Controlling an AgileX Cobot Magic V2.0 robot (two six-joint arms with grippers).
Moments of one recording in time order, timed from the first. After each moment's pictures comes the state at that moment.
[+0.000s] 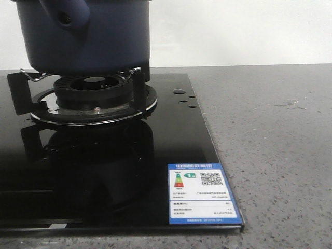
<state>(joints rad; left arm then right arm) -0.09 0.95 -1.15 -1.45 0.63 1.43 0.65 1.48 -1.48 0.14 0.41 -0.51</state>
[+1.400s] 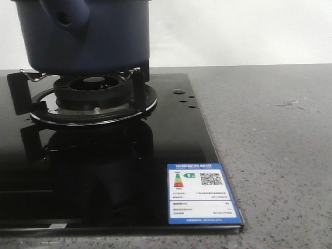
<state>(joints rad) -0.09 0.91 -1.15 -1.45 0.57 1.41 0.67 1.53 -1.49 -0.27 0.42 -0.54</state>
